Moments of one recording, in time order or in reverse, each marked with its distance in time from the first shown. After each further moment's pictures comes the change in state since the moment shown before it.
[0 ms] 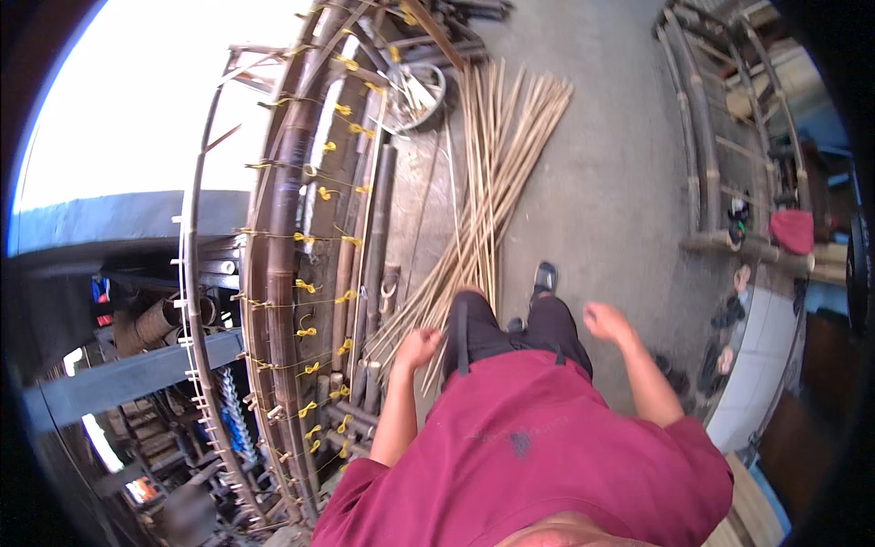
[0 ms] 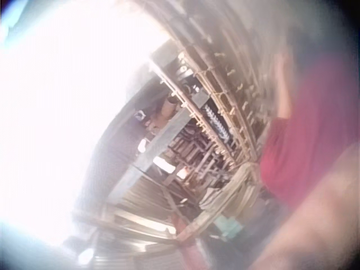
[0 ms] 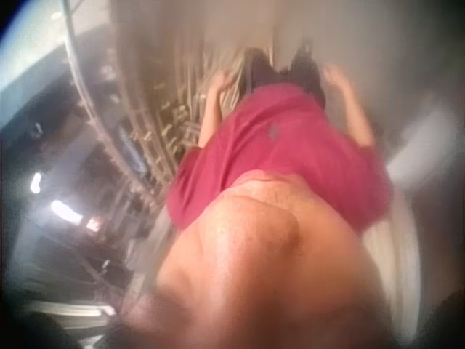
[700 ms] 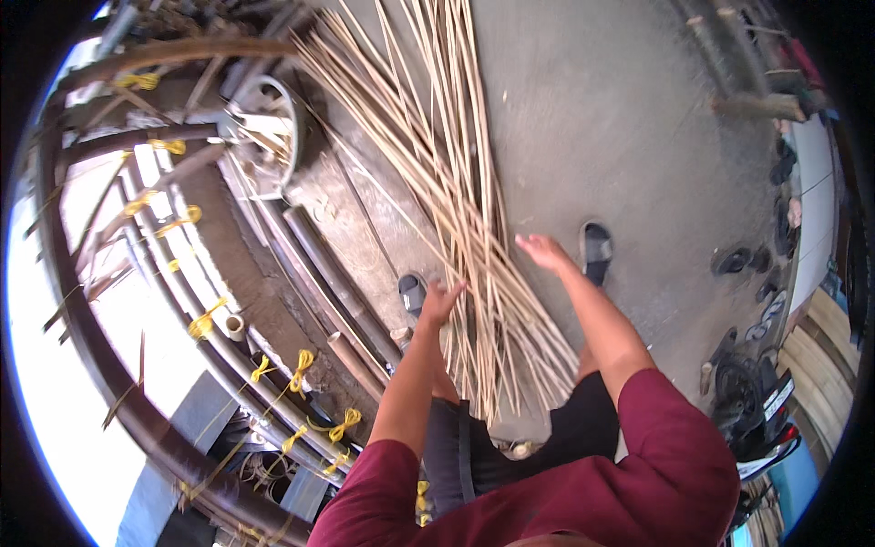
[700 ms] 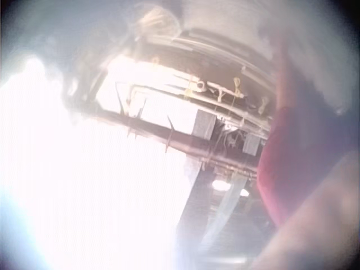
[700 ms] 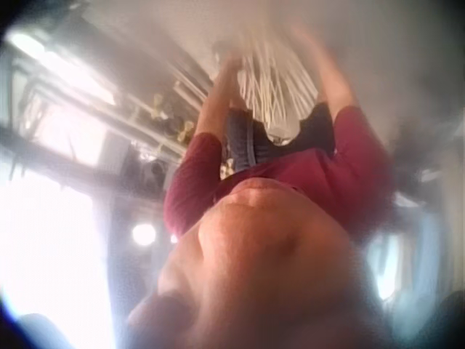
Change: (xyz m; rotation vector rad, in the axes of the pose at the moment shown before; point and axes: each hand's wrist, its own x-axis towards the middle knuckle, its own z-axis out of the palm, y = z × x) left_hand 0.590 -0.149 0.127 -0.045 -0.434 -0.221; right_hand 0.518 0.064 0.259 0.845 0.103 0.648
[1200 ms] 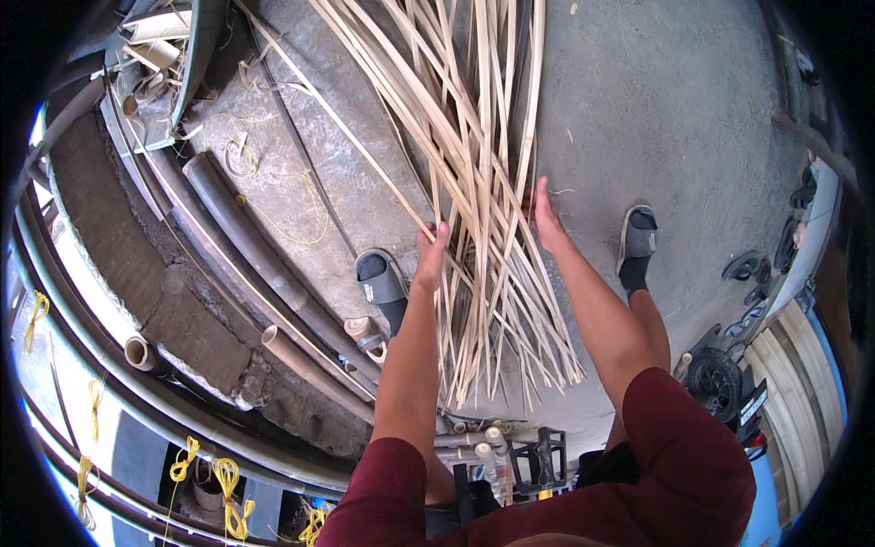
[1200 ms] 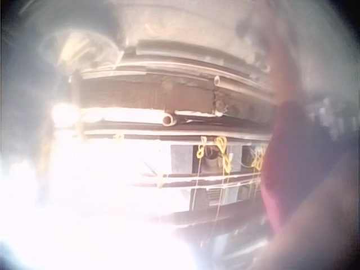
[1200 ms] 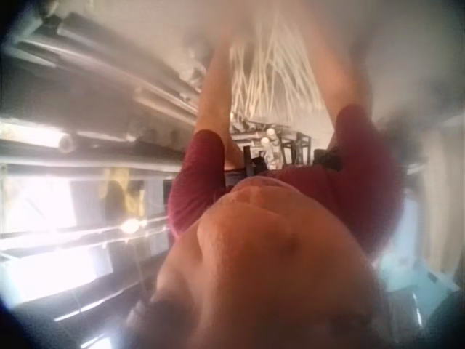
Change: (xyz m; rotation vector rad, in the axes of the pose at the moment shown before) left_hand 0.235 -0.117 0.040 -0.671 0.065 0.088; right_hand 0.187 0.062 0.141 0.763 -0.124 0.197
